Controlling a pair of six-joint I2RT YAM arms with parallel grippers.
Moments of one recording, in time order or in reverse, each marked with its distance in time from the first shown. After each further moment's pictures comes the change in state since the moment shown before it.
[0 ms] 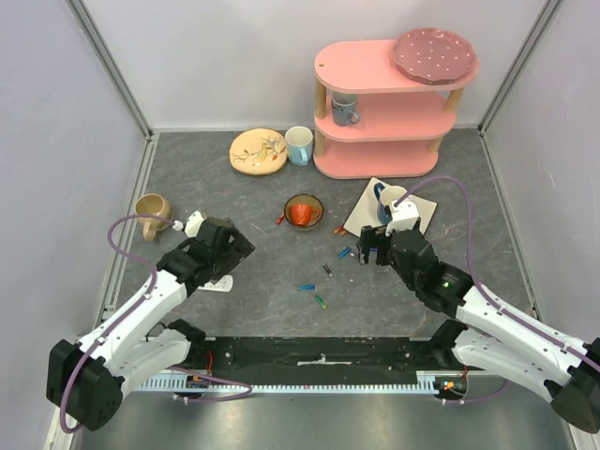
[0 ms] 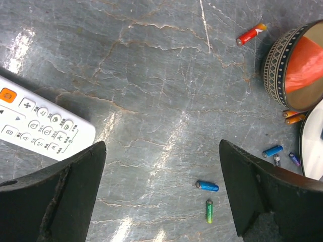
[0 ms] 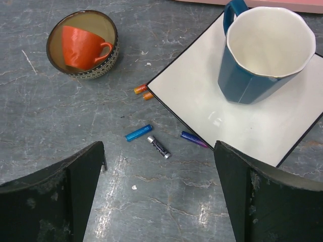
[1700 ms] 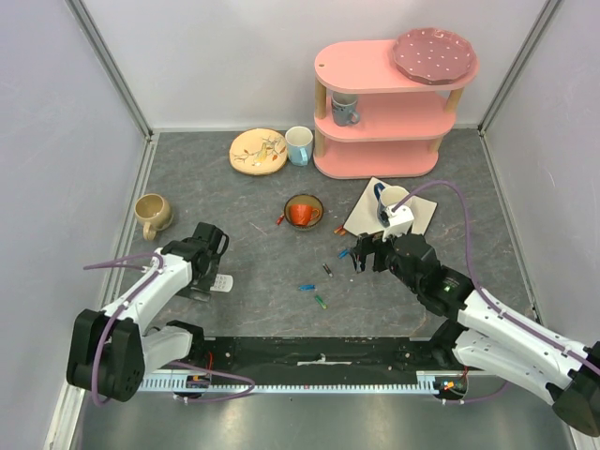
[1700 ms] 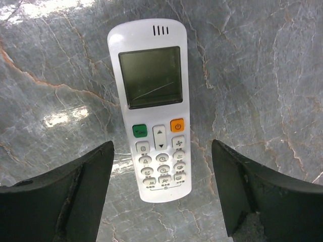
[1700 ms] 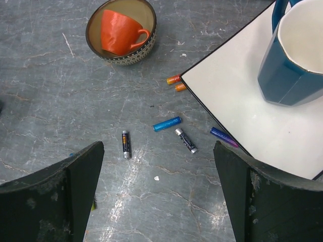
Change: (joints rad) left arm 0.213 0.187 -0.046 -0.271 -0.149 -0.578; right arm 0.000 -0.036 -0.045 0.048 -0.160 0.004
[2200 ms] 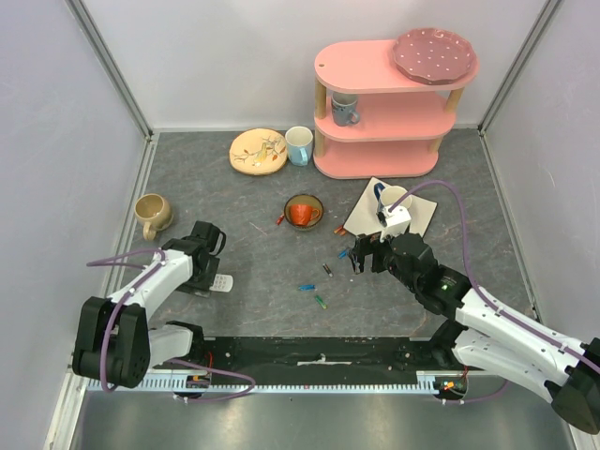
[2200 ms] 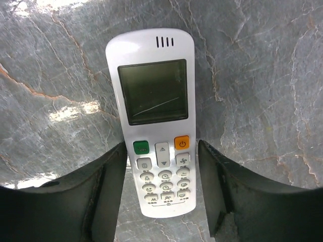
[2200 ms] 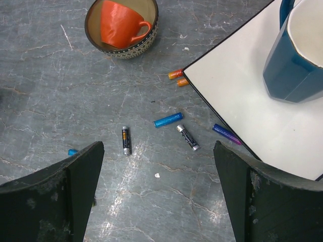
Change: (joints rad) left arm 0.065 0.082 -0.010 0.066 0.042 0.061; right arm 0.000 0.029 0.000 -0.001 -0.014 0.000
